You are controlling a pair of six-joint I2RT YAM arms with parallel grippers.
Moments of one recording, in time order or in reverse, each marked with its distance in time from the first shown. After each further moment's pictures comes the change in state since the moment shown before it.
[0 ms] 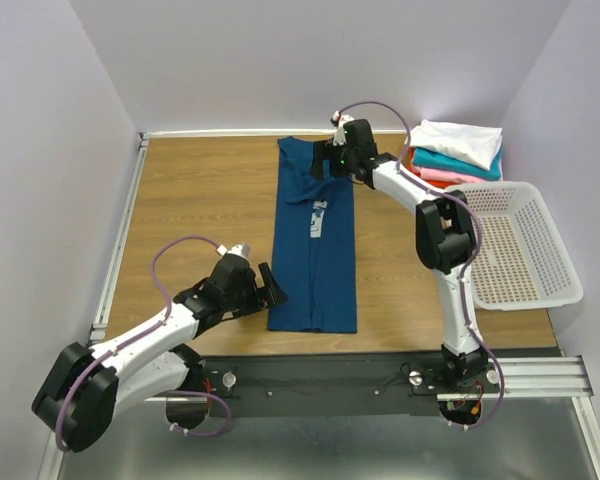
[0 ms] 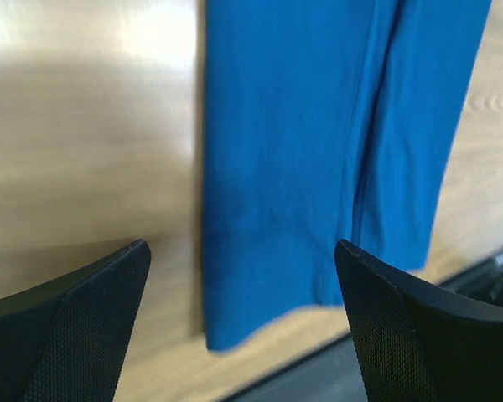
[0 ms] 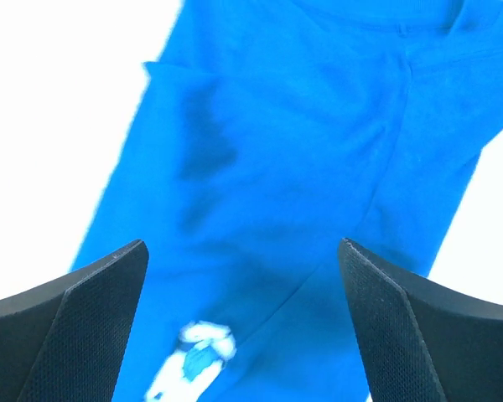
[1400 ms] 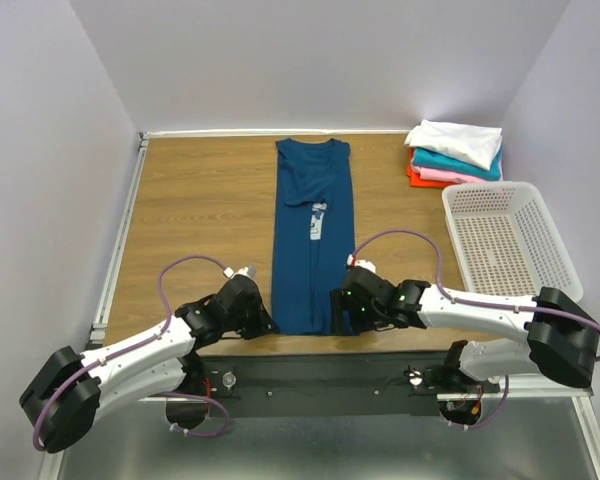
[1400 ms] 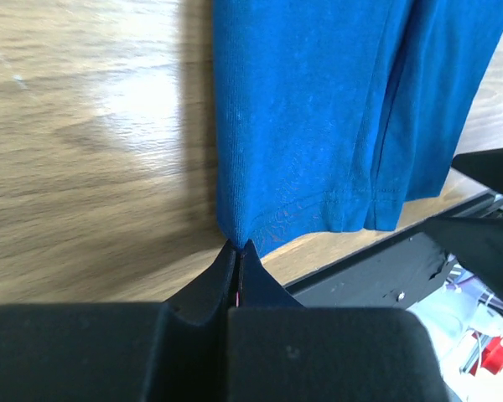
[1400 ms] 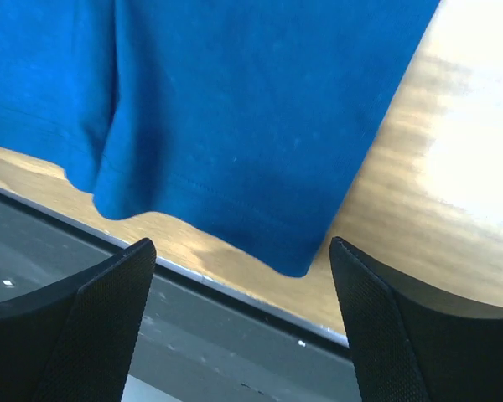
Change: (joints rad) left arm -0.199 -0.123 -0.087 -0.106 0.012 -0.213; right arm 0.612 -1.067 -1.284 -0.226 0.225 0.622
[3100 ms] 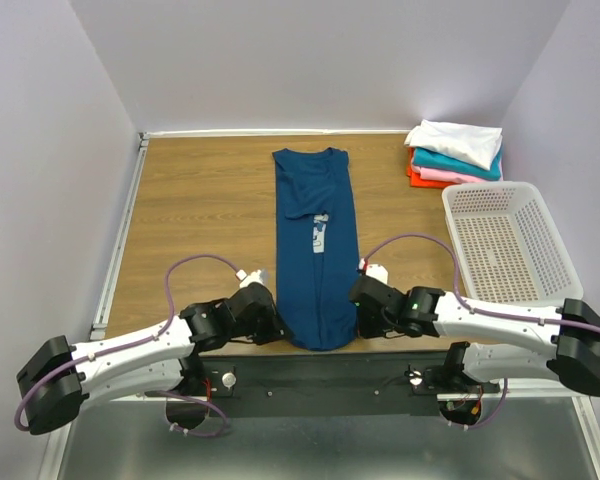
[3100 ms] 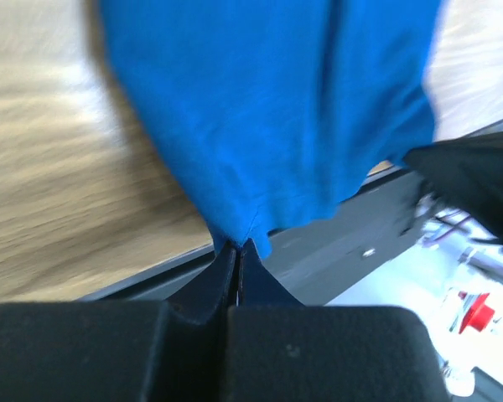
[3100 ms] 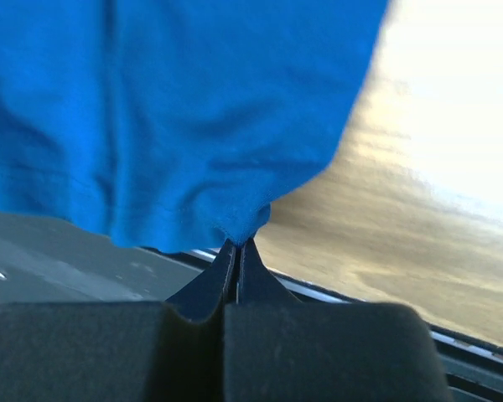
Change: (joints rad) left arm -0.227 -0.008 0.071 -0.037 -0.080 -0.158; right arm 0.085 -0.121 -0.030 -0.146 0.098 0.116
